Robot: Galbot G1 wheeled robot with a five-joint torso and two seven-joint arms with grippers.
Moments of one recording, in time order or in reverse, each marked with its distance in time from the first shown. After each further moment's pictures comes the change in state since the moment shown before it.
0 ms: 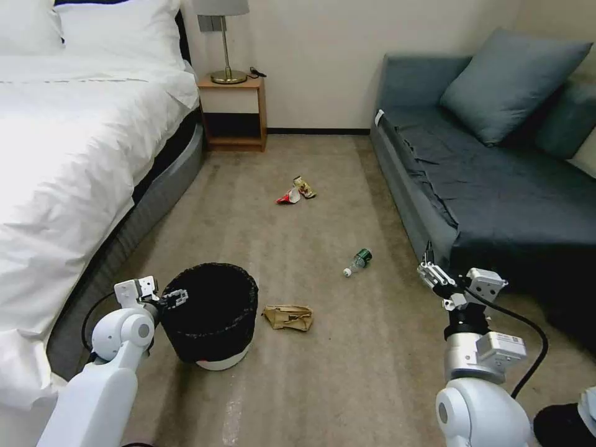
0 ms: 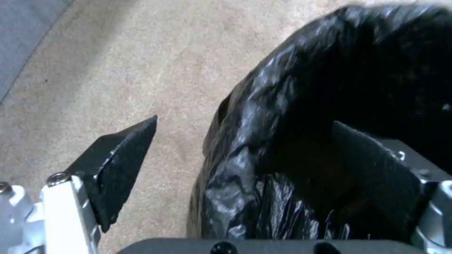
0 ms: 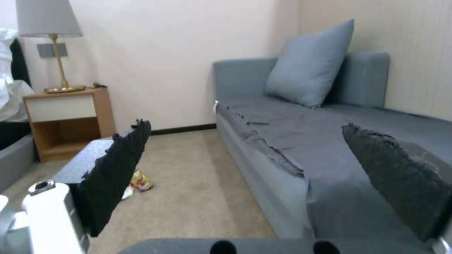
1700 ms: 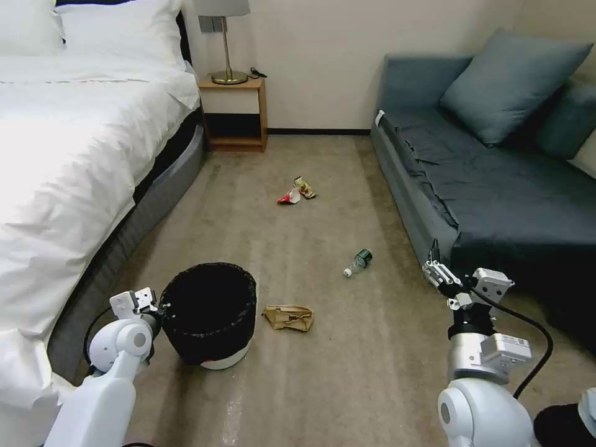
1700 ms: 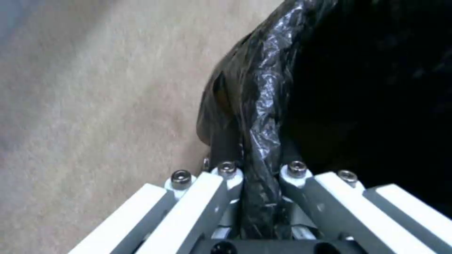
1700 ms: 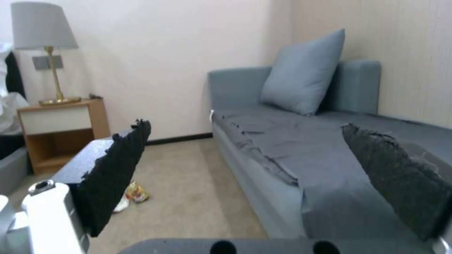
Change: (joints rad) left arm 0.056 -0.041 -0.080 -0.065 -0.067 0.007 -0.025; right arm -0.002 -0.024 0.011 -0.001 0.035 0.044 0.028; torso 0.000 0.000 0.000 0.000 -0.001
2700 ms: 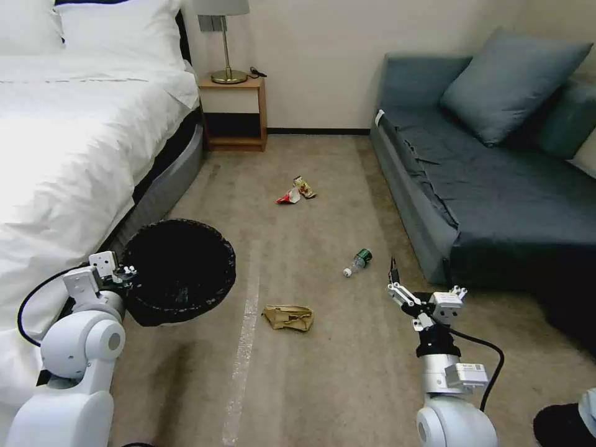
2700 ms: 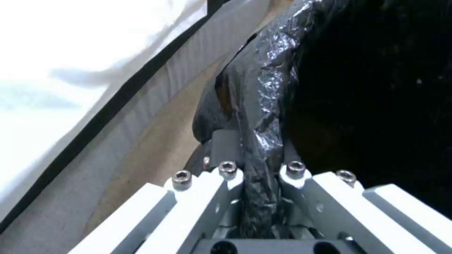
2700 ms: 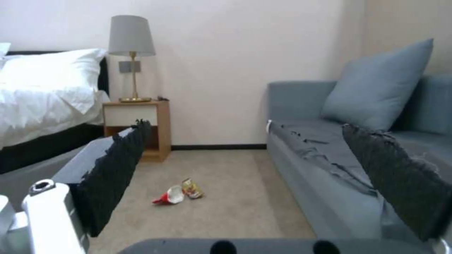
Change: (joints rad) left arm 0.042 -0.036 -0.113 -0.267 0.330 -0.015 0.100; right arm -0.049 -0.055 -0.084 -0.167 -0.022 0.284 -0.142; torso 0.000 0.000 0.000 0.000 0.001
